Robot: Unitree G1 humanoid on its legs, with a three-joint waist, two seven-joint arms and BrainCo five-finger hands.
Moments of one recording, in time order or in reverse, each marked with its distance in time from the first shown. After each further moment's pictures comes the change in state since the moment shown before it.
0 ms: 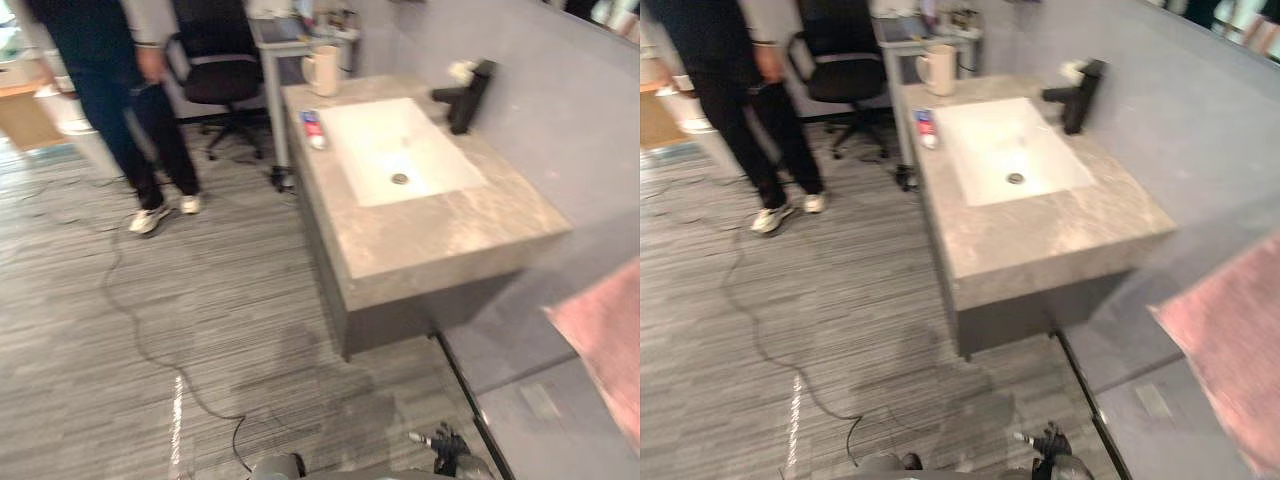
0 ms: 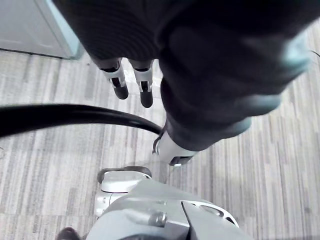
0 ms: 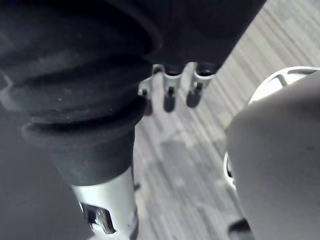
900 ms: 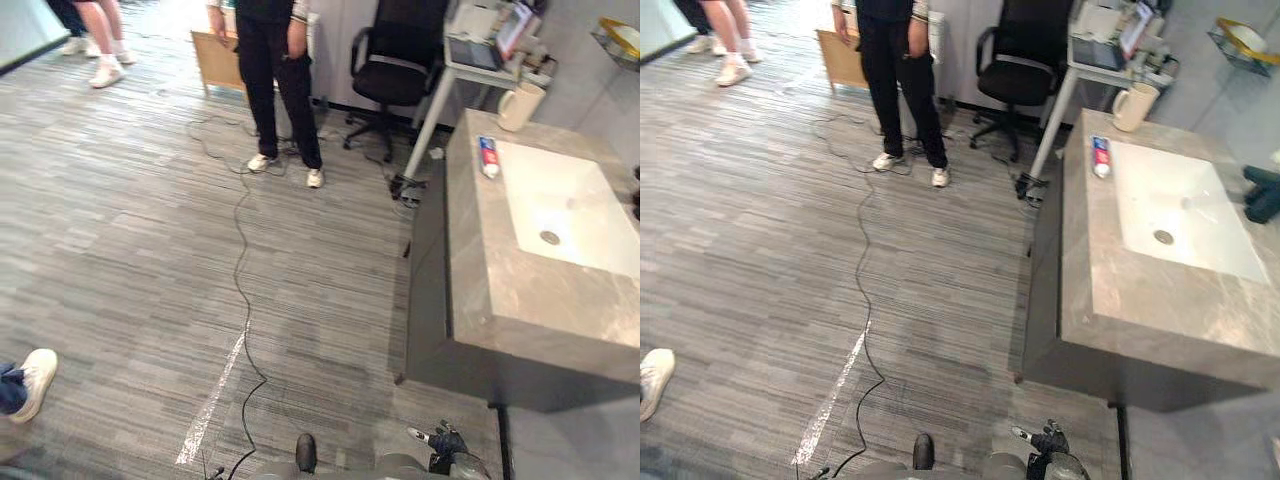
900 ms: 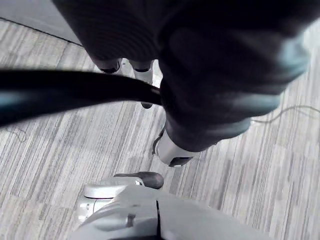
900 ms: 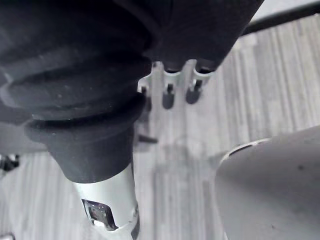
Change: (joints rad) left arm -0.028 0.073 -0.149 0.012 0.009 0.001 -0.027; right arm 0.012 0.036 -0.035 -0.040 -0.010 0.006 -0.043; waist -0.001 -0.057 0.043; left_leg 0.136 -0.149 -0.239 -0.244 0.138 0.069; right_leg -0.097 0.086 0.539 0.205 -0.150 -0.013
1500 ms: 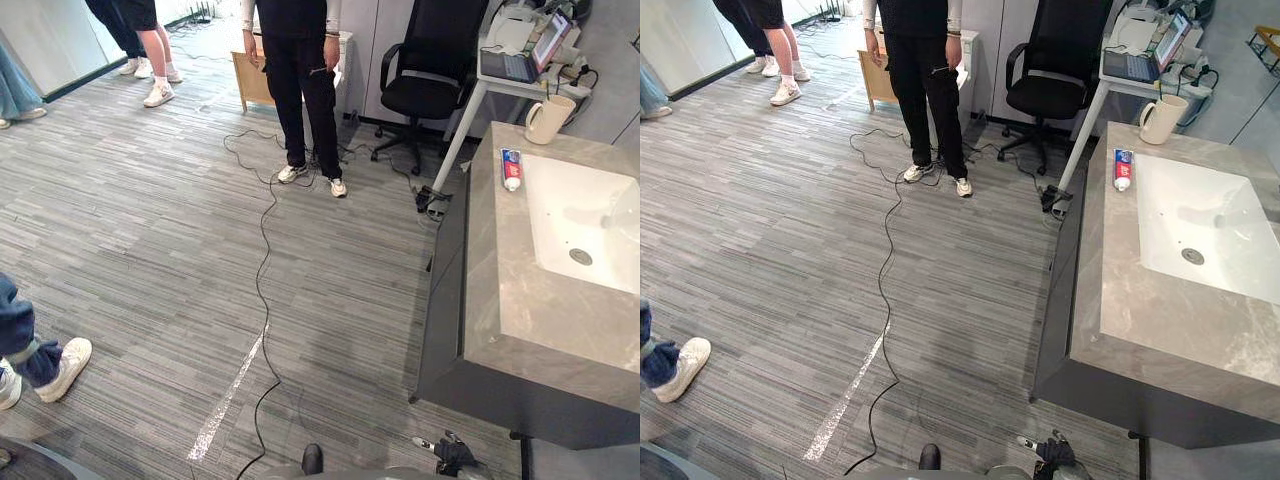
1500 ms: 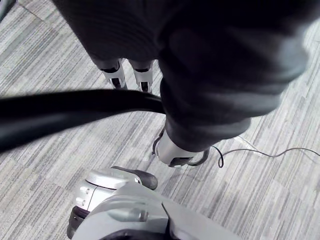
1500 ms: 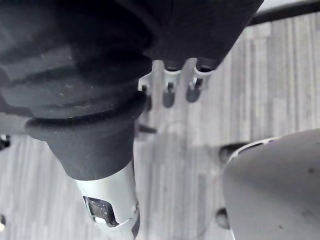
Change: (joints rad) left arm 0.024 -0.026 0.038 0.020 -0.078 -0.005 -0.011; right arm -0.020 -0.026 -0.010 0.081 -0.012 0.004 0.025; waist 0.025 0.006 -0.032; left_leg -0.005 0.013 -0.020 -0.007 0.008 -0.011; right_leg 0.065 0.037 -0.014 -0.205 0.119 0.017
